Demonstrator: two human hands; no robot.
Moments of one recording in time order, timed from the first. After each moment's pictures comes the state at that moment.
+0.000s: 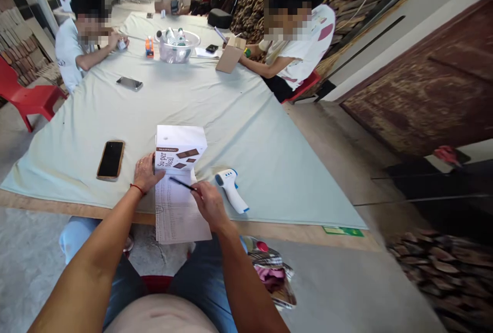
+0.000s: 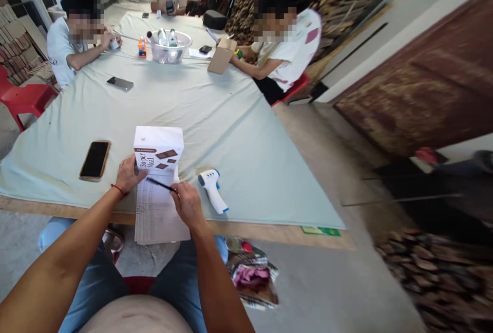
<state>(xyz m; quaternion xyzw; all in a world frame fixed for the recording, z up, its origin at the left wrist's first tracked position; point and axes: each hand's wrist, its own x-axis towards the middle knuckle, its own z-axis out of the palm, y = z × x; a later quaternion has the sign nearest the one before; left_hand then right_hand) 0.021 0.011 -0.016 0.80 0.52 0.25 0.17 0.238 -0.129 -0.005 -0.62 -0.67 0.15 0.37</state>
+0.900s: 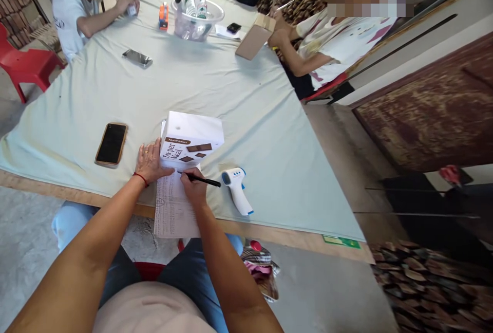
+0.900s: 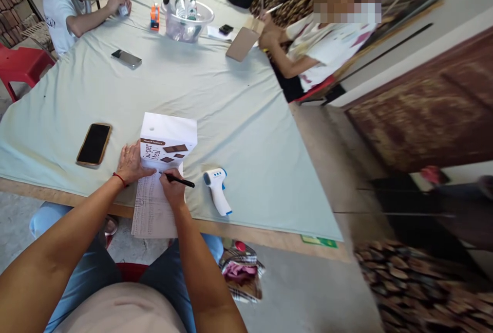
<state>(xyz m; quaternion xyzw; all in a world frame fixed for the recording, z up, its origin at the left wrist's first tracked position) 0.036 0.003 -0.021 0.80 0.55 0.20 0.17 0.193 -0.077 -0.037 -0.63 -0.45 0.30 0.56</state>
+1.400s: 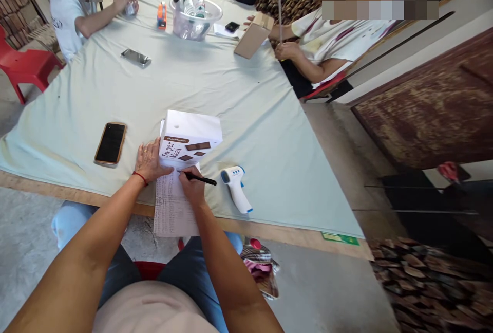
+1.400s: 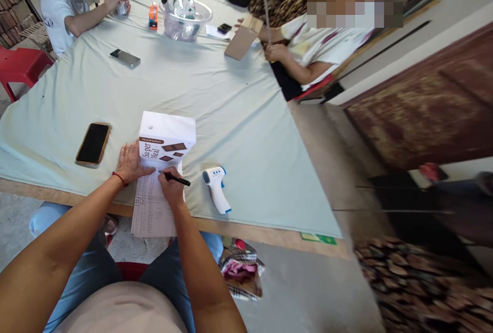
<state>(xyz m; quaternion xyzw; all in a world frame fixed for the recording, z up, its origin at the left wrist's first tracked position) 0.037 0.000 -0.009 0.80 0.55 0.16 0.16 0.194 -0.076 -0.052 -0.60 -0.49 0.26 0.58</state>
